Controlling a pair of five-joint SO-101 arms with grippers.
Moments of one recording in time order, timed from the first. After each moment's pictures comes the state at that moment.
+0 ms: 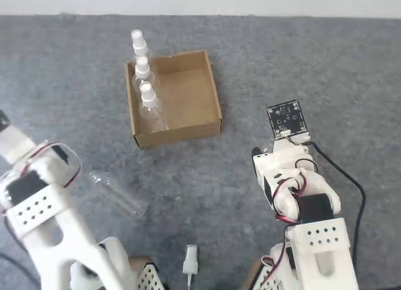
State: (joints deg) left arm -42.1 -43.4 53.2 59.3 13.0; right arm -13.1 -64.2 63.8 53.5 5.8
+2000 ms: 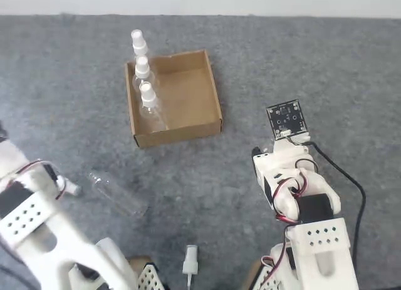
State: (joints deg) left arm -51.0 -43.4 53.1 63.9 -9.8; right arm -13.1 -64.2 63.8 53.5 5.8
